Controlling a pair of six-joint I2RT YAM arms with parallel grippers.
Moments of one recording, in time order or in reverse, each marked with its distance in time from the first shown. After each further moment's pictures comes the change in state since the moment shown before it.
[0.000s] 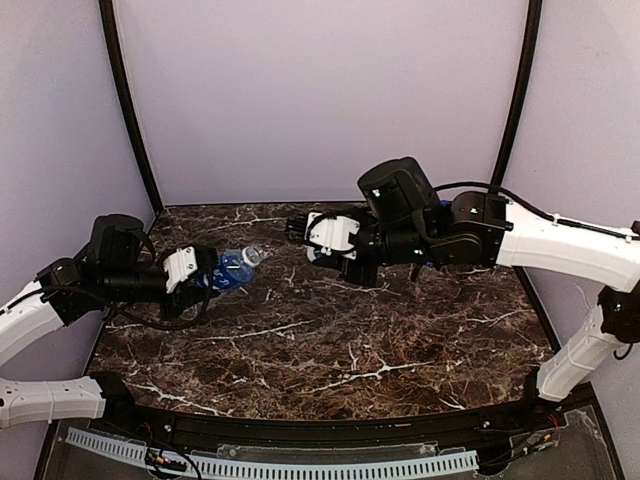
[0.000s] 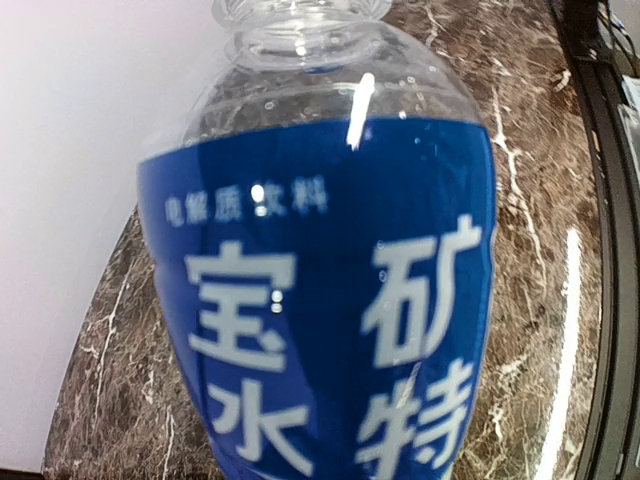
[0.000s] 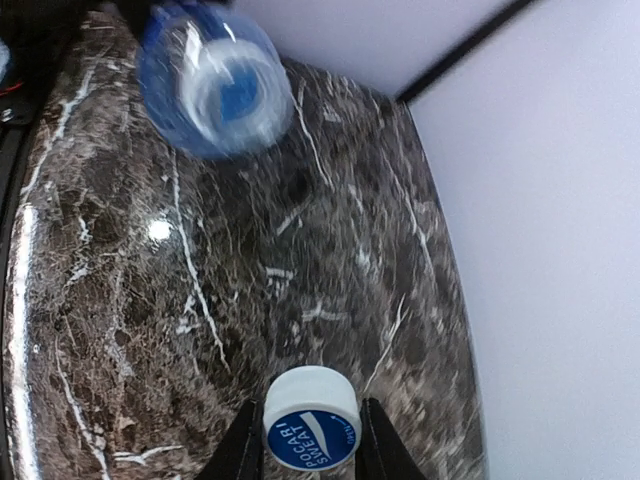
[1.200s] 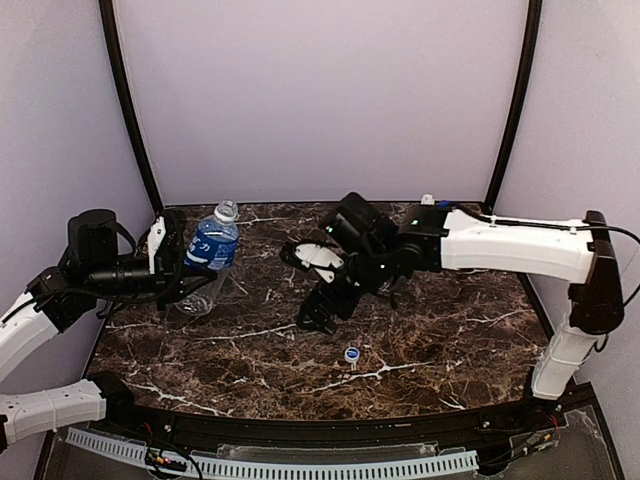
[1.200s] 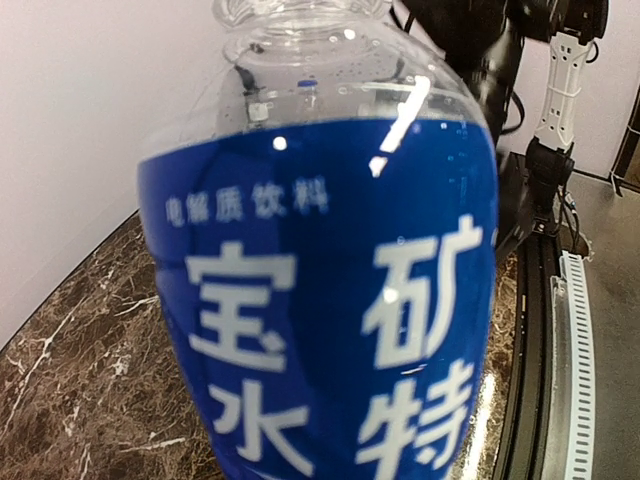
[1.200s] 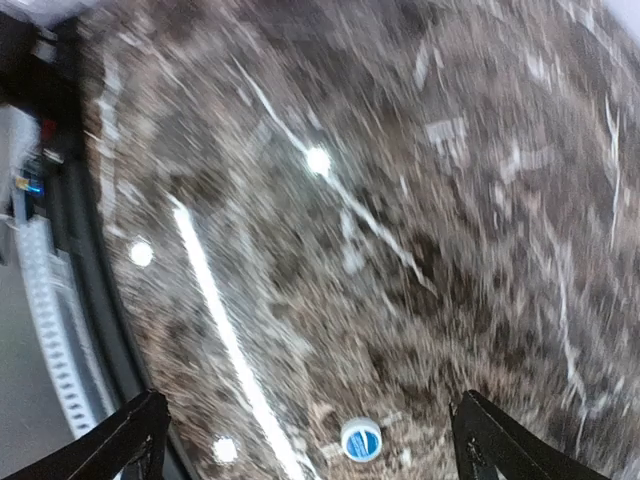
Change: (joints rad) left arm 0.133 -0.087 -0.045 0.208 0.270 -0.407; right arm -0.066 0.246 0.022 -0.216 -0.201 0.687
